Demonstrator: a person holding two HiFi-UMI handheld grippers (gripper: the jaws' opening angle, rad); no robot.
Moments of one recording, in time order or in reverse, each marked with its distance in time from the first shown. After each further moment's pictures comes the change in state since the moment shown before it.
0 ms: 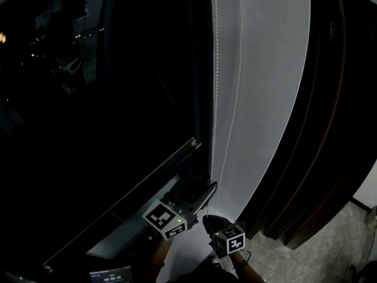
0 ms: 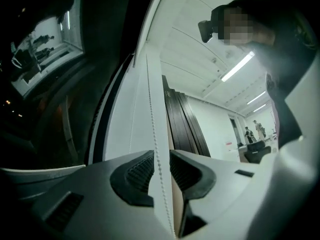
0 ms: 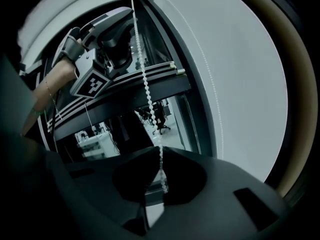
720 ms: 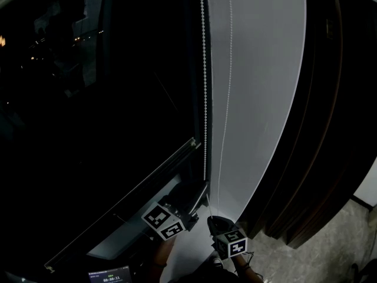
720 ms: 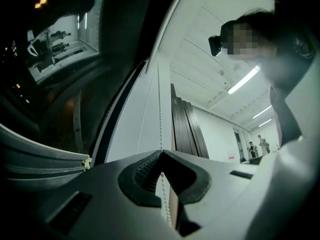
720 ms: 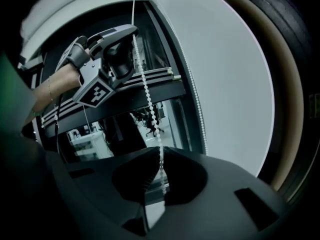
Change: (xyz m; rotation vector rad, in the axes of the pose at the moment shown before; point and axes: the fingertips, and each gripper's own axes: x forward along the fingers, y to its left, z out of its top) left arm -0.013 0.008 -0.005 -0.112 -0.095 0.025; right arm -0.018 -0.005 0.002 -0.014 -0.045 -0.073
